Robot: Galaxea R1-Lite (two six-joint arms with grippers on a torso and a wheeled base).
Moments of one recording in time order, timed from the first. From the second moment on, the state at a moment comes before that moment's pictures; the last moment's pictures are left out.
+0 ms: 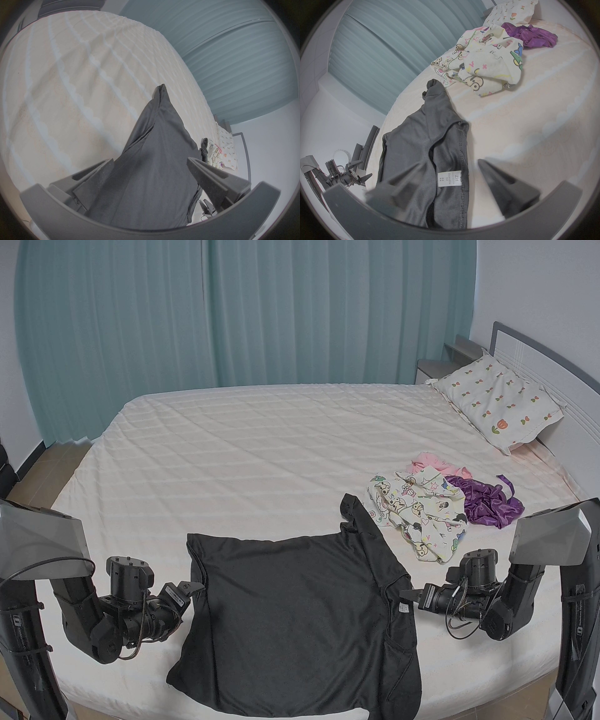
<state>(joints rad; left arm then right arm) -0.20 2.17 -0.35 -1.15 -0.07 -1.06 0.22 2.41 -0.57 -1.21 0.26 0.55</state>
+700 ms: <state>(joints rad) -0.20 2.25 -0.28 -1.33 -0.07 -1.04 0.23 2.48 -0.56 -1.32 0.25 0.56</state>
